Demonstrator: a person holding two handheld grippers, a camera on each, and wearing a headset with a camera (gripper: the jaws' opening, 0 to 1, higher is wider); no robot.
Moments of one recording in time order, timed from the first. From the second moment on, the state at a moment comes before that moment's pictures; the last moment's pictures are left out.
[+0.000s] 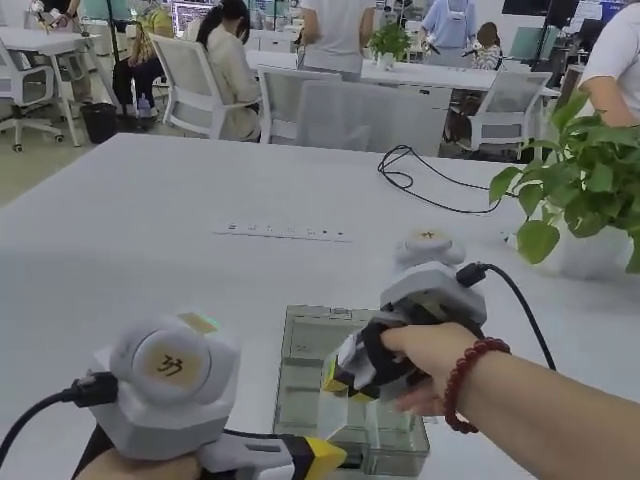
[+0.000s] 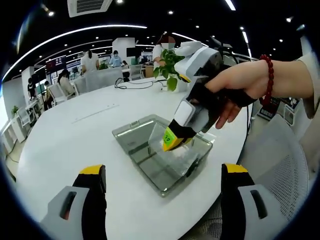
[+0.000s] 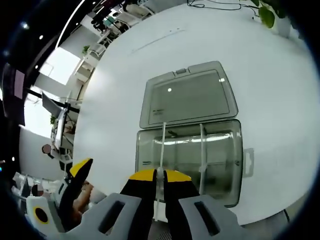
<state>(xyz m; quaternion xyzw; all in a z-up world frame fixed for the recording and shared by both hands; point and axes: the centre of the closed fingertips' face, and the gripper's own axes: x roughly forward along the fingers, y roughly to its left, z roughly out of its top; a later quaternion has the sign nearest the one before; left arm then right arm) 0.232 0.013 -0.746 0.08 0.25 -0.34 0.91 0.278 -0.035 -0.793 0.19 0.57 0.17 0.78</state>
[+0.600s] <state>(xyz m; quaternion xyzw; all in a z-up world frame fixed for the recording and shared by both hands) 0.234 0.017 -0.745 0.08 0.24 -0.33 0.91 0.278 -0.040 -0.807 0.18 0.60 0.15 0.76</state>
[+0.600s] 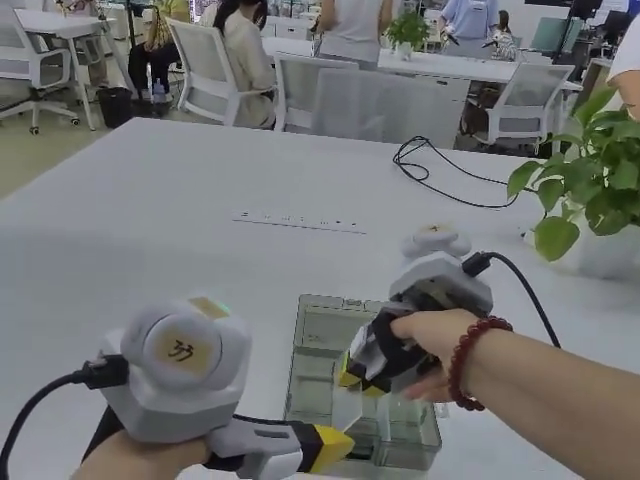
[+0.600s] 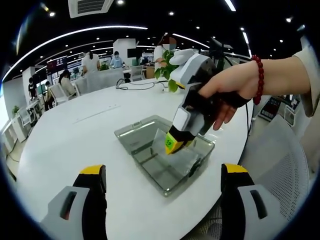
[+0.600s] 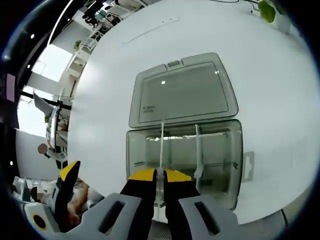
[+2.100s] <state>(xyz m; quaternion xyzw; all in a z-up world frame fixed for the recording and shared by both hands) 0.233 0.015 -0.740 0.07 0.23 -0.34 0.91 0.277 -0.029 -0.823 -0.07 0.60 0.17 0.78</state>
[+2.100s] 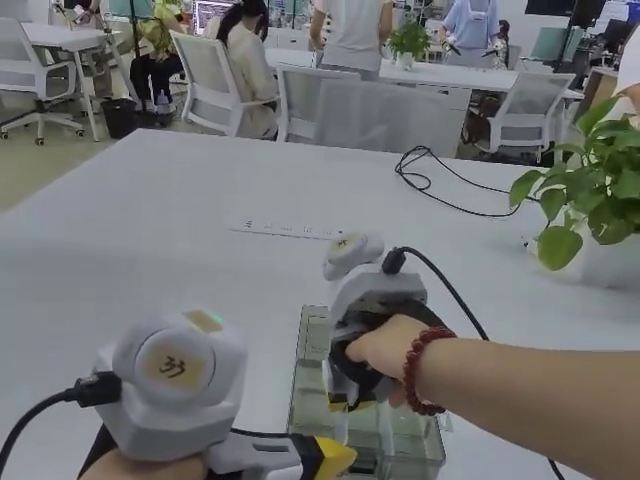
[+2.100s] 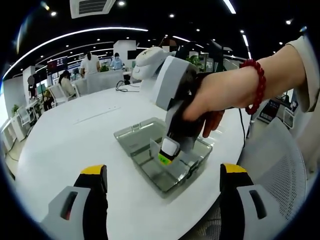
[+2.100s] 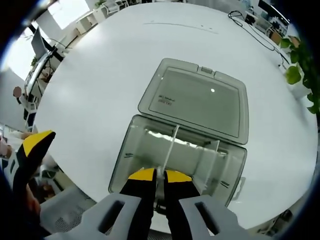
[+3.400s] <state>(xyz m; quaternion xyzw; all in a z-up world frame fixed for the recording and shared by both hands) 0.230 0.027 -0.740 0.07 0.24 -0.31 0.92 0.281 -0.019 -0.821 0.00 0.57 0.23 0.79</state>
